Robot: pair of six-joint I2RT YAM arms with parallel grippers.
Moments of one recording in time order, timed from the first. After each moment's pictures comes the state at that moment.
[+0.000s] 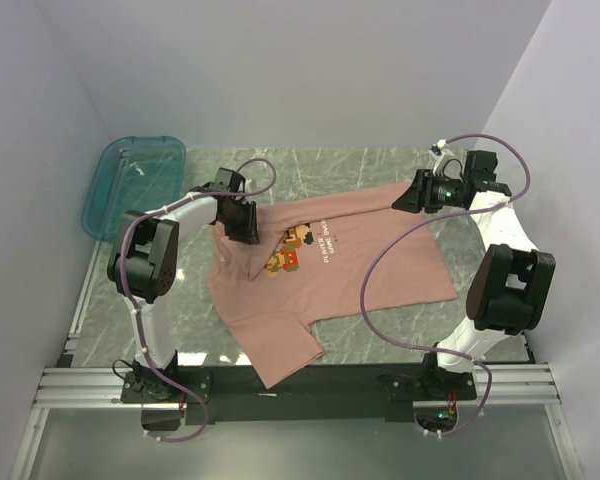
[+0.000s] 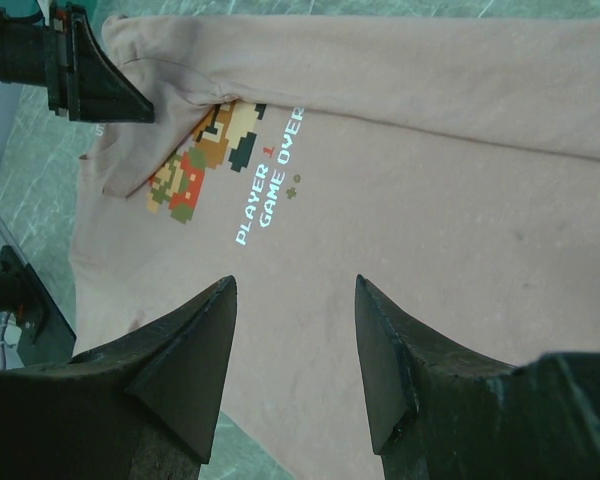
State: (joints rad) left arm -0.31 1.96 1.34 -0.48 0.25 -0.28; right arm -0.21 1.66 1.30 -0.55 -0.92 -0.14
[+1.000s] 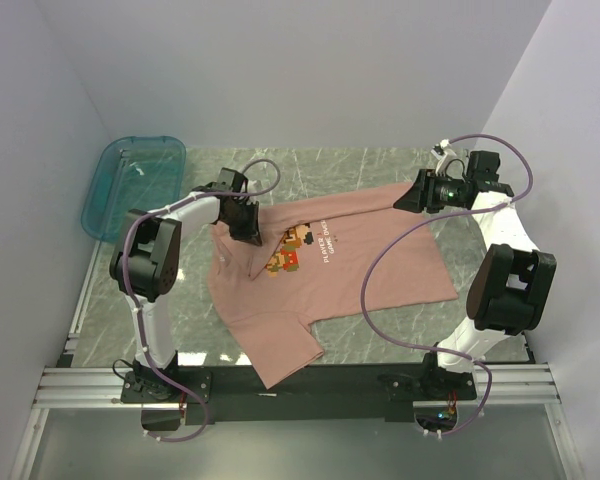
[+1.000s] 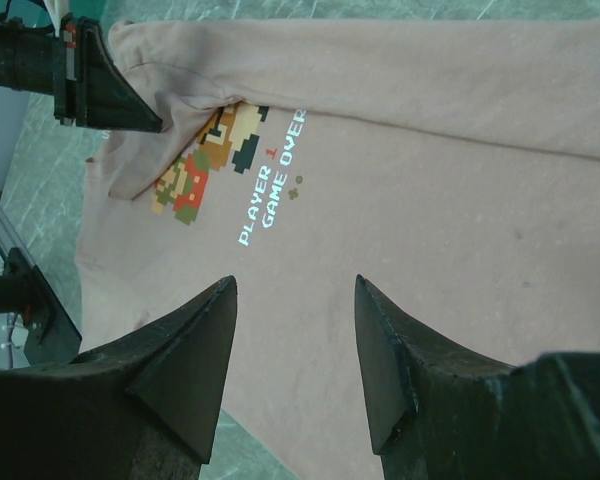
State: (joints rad) left arm -0.32 1.98 1.36 -0.49 0.34 -0.28; right arm -0.22 1.66 1.30 -0.55 -0.94 -0.14
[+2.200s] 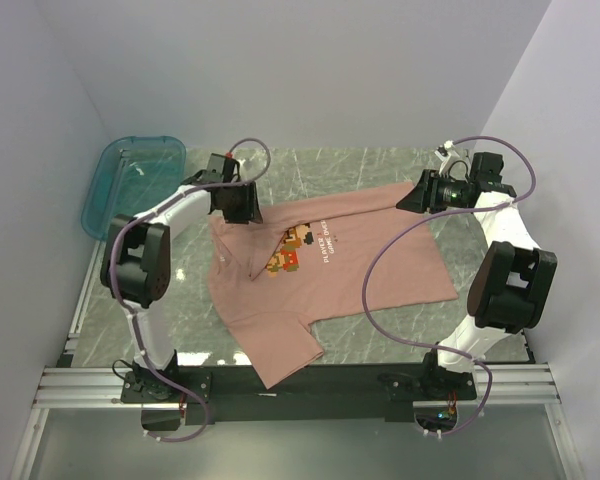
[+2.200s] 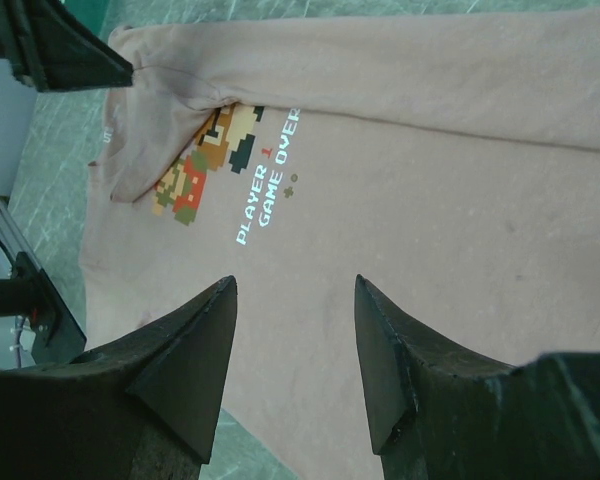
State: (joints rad) left arm -0.29 1.89 1.40 -0.43 0.25 -0.33; right arm -0.25 1.67 1.30 -0.55 -0.96 -0.14
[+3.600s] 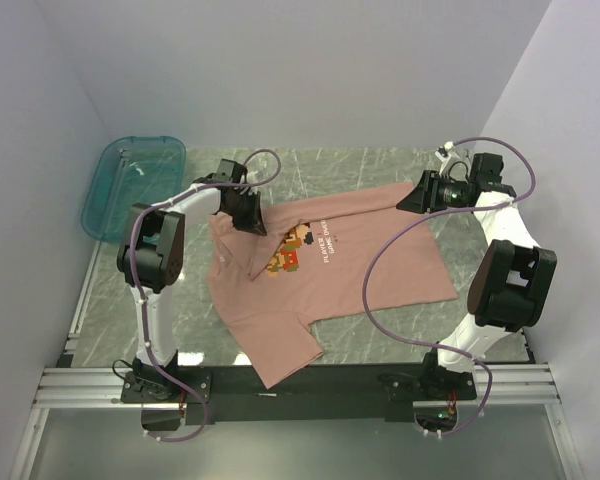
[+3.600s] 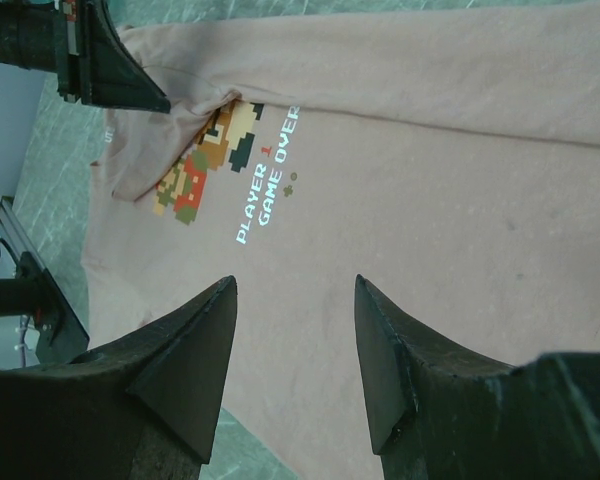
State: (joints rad) left arm -0.29 2.07 1.49 -0.50 0.42 -0.27; right arm -0.25 1.69 1.30 -0.55 -0.96 -0.14
